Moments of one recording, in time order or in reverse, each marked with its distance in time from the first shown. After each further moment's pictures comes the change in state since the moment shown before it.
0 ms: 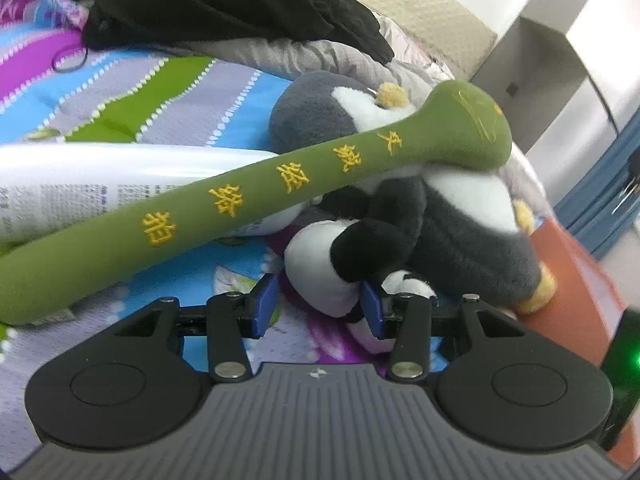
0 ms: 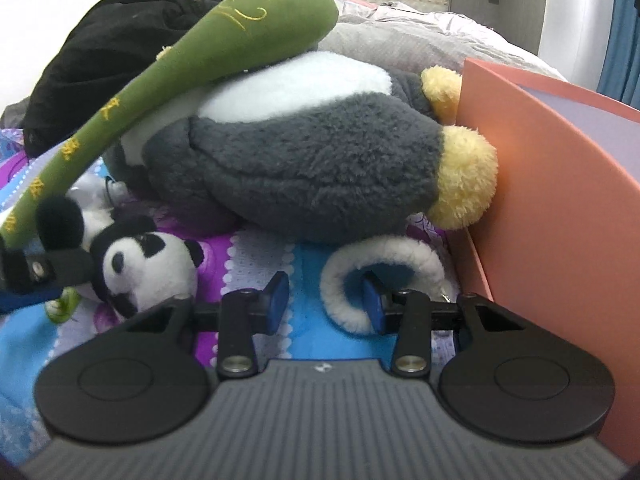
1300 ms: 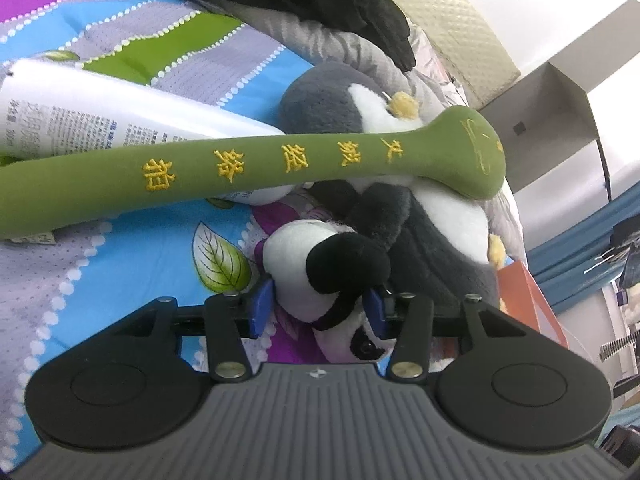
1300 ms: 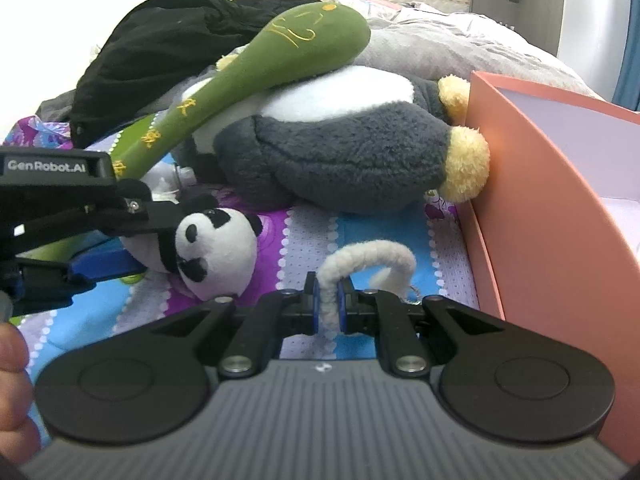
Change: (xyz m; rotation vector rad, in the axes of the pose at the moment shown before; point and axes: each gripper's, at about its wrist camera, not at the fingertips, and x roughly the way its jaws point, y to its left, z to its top) left arm -0.015 0.006 -0.001 -0.226 0.045 -0.055; right arm -0.062 0.009 -0.007 -0.001 0.022 0.096
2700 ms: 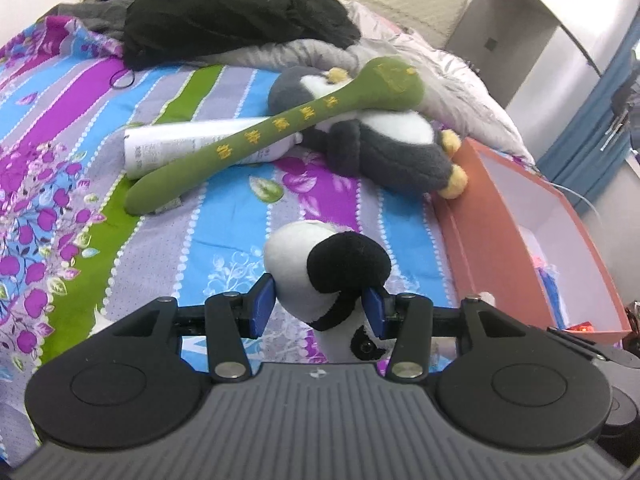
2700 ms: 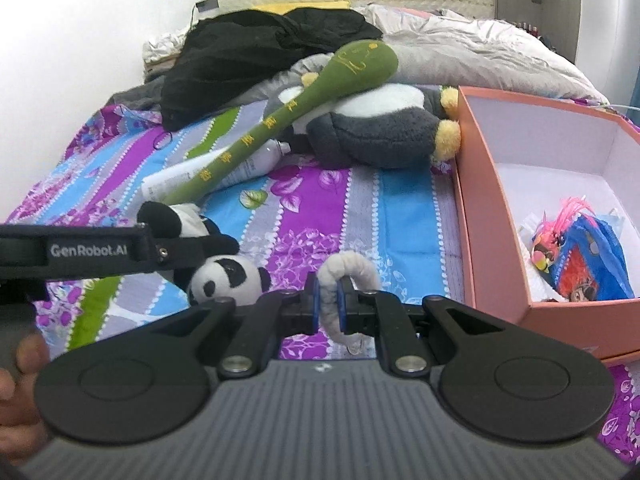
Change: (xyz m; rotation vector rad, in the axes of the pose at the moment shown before) left arm -0.177 -0.036 -0.083 0.382 0.024 0.119; right arm -0.162 0.011 -0.042 -0.022 0.006 0.126
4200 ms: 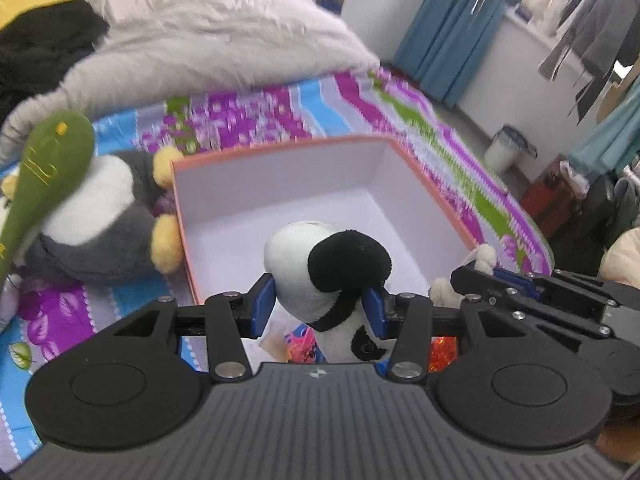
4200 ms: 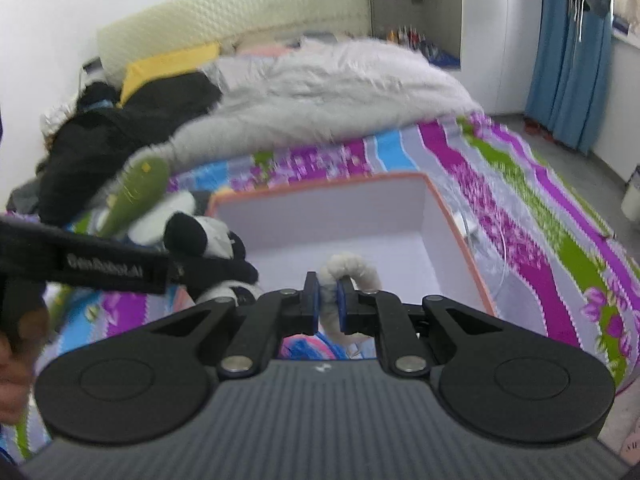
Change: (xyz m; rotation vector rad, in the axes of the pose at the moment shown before) left arm 0.126 -0.309 0.106 0.425 0.290 -0.257; right arm -0.051 -0.238 0.097 0.181 0.008 -0.243
